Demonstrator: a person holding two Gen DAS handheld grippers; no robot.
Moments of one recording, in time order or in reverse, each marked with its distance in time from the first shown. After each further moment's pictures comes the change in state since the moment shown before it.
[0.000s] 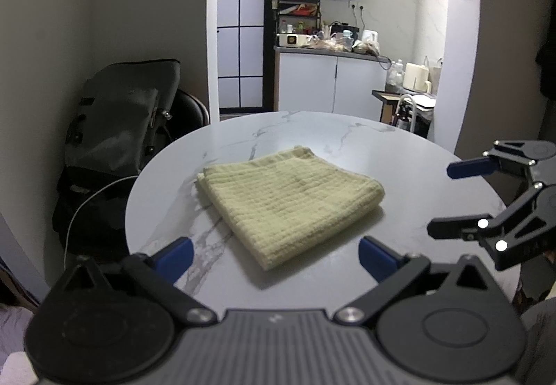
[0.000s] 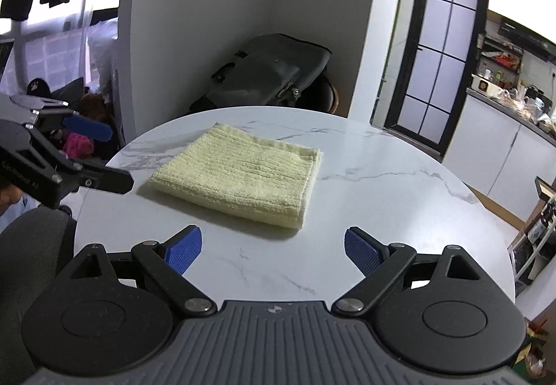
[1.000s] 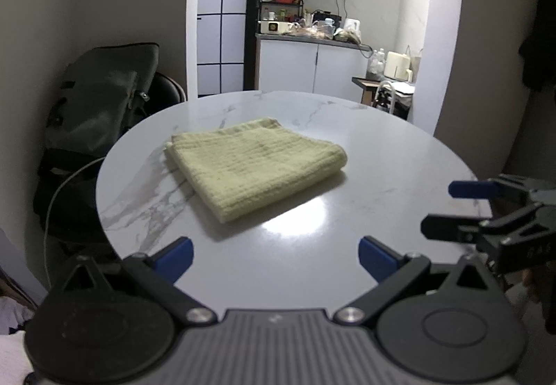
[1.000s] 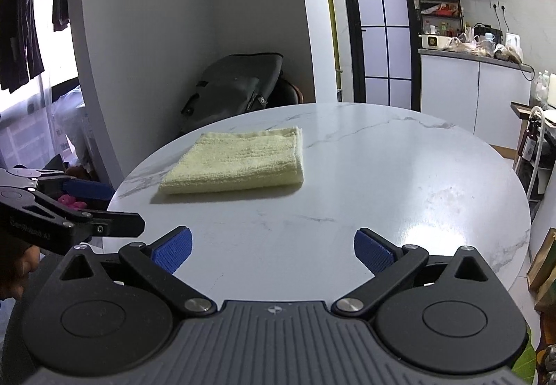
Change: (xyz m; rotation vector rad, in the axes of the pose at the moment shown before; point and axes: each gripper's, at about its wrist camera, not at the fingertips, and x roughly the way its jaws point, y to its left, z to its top) left arm -0.009 -0.019 -0.028 -0.008 0.033 -0.059; right arm -0.022 0.012 -0.062 0.288 -0.084 -0.033
